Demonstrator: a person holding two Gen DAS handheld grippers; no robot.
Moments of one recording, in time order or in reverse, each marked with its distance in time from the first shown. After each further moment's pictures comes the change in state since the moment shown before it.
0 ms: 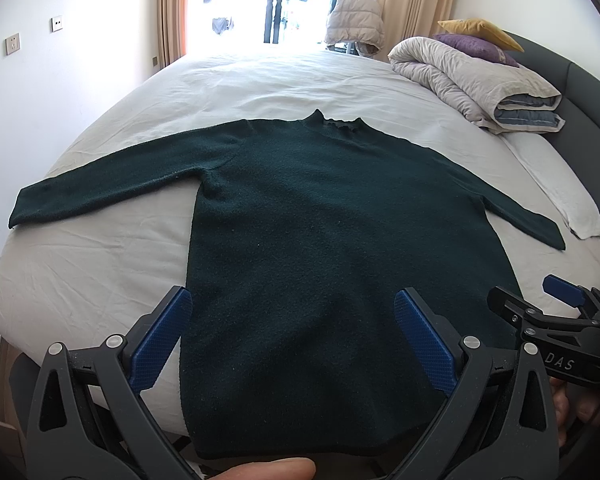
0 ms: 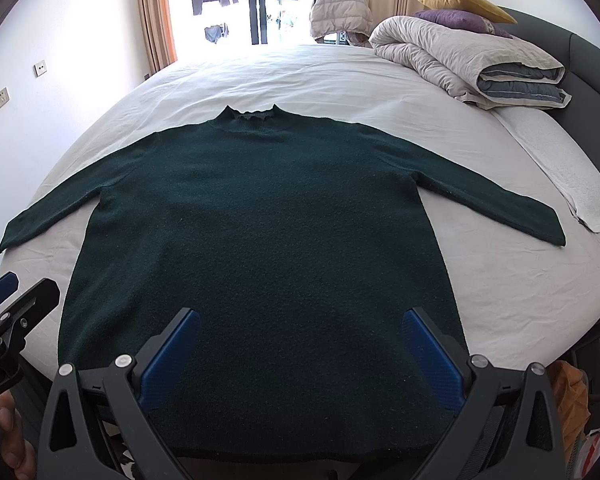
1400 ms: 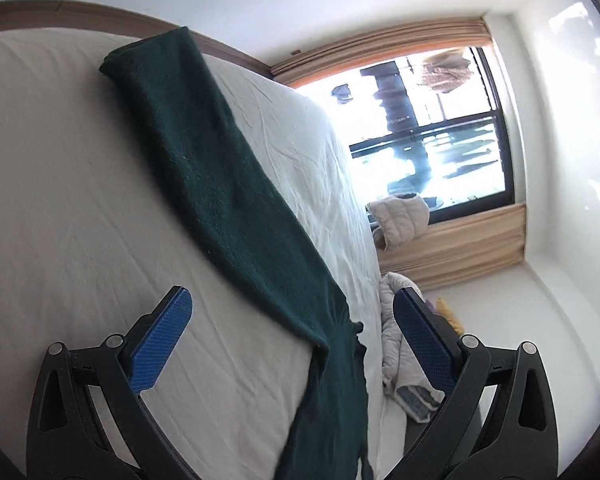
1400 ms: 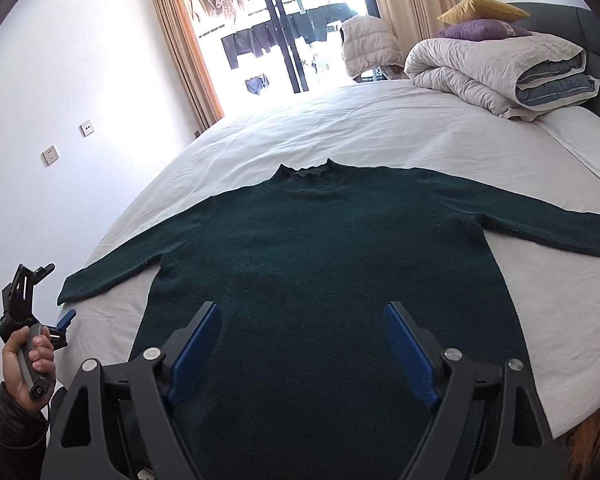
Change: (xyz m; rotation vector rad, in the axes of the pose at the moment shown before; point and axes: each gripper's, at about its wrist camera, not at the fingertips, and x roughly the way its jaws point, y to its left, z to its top) left arm 0.063 0.373 -0.008 -1.113 -0.275 -0.428; right arm 0.011 0.009 0.034 0.079 -0.162 0.272
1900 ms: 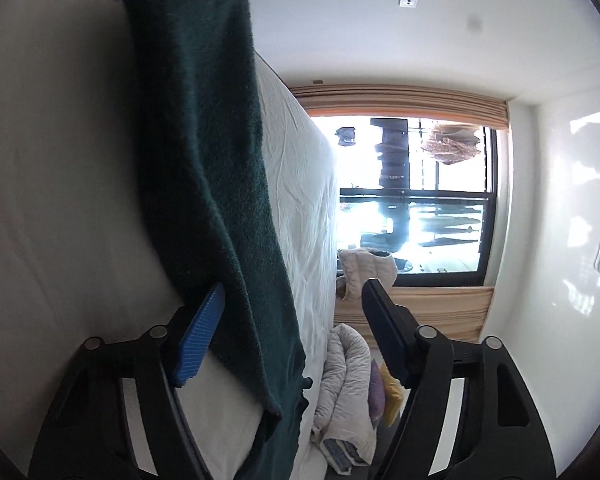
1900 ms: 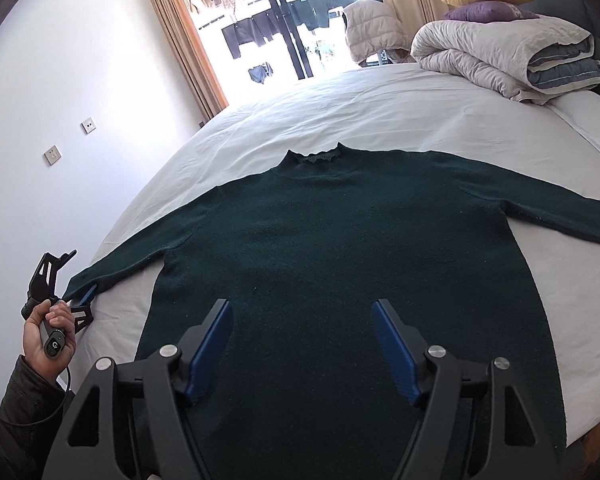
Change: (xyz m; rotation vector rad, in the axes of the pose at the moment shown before) left arm 0.048 0.043 0.029 -0.282 -0.108 -0.110; right arm 0.020 -0.002 0.001 0.035 0.044 0.038
